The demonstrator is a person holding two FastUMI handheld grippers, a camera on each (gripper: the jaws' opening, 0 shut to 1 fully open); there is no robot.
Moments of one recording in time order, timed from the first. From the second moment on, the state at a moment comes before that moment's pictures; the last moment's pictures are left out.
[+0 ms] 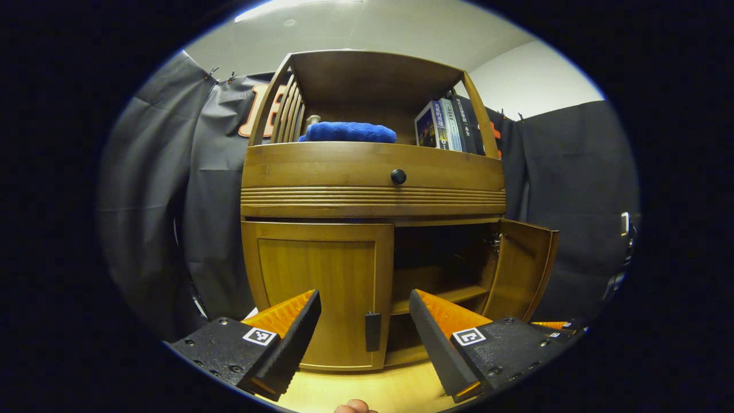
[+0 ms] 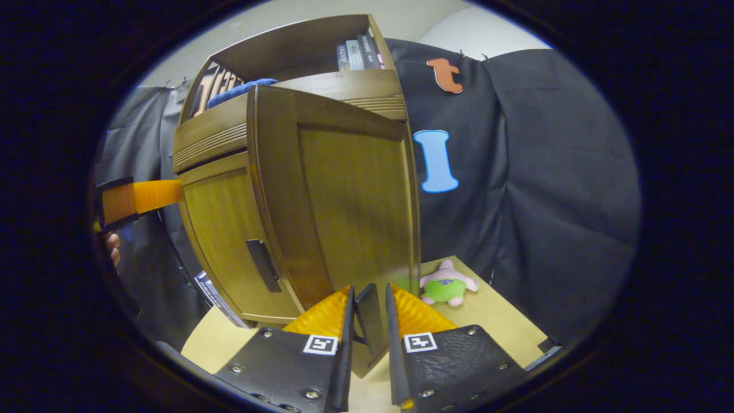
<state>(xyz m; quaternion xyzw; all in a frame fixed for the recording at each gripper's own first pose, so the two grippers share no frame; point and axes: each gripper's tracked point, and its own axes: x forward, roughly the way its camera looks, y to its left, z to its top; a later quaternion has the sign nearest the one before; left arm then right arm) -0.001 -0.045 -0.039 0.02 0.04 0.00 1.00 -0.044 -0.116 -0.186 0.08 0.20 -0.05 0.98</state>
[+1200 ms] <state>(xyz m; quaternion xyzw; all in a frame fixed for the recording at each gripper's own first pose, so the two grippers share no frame) 0.050 -0.077 -0.088 0.02 0.08 0.00 1.00 -0.077 -0.234 -0.174 0.05 0.19 -0.12 0.97</state>
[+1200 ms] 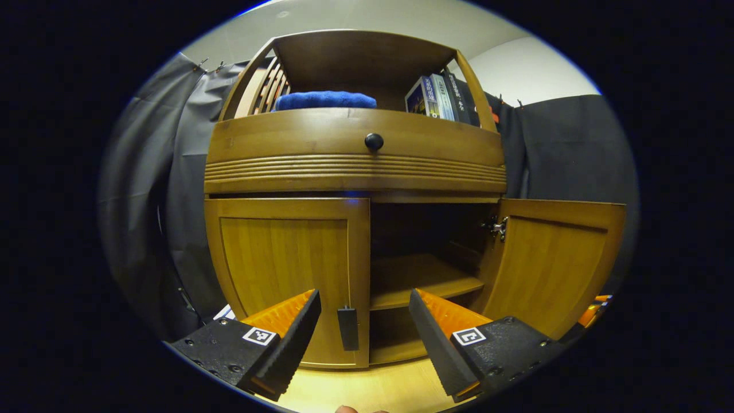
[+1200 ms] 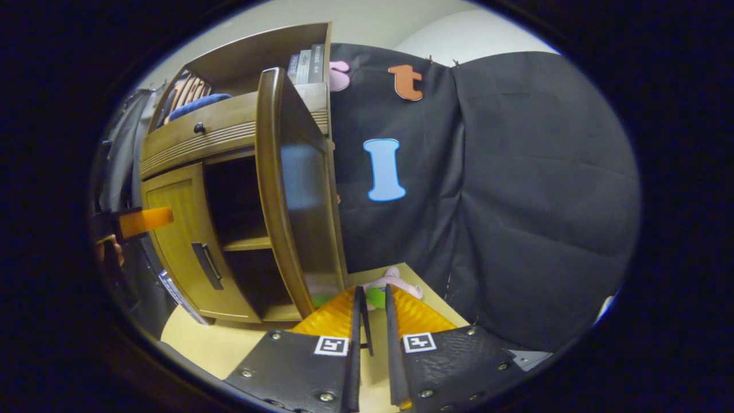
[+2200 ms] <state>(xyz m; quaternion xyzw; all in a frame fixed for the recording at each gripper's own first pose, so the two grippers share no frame) 0.135 -0.035 -0.211 0.01 0.17 0.07 0.98 -0.103 -0.285 -0.132 -0.01 0.17 -0.17 0.97</state>
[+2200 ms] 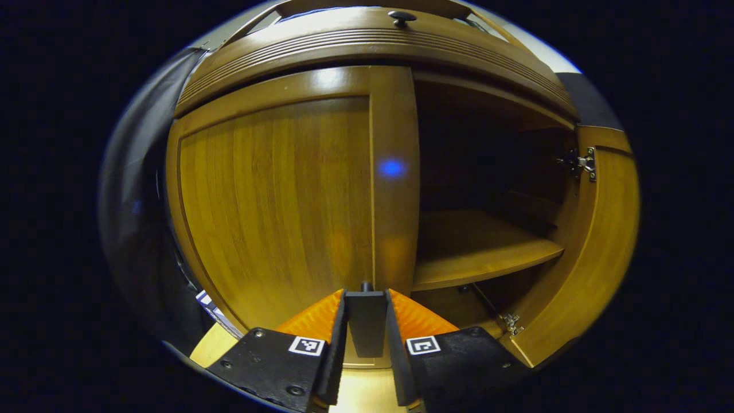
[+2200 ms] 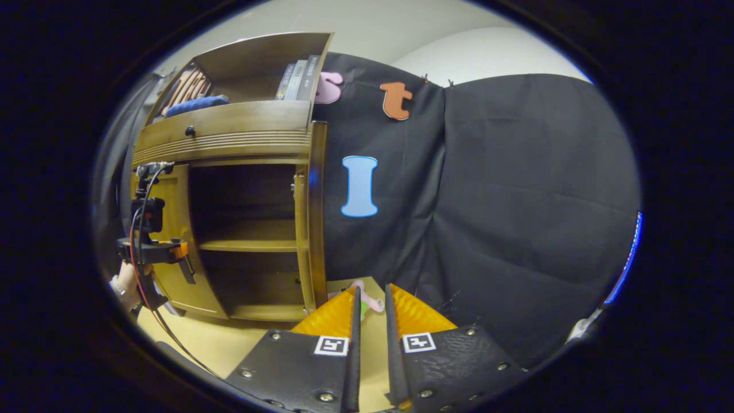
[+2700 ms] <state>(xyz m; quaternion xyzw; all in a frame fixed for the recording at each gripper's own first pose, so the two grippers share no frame) 0.109 -0.035 -0.208 -0.03 0.16 0.07 0.98 -0.110 -0.277 -0.123 -0.02 0.16 -0.15 0.98</state>
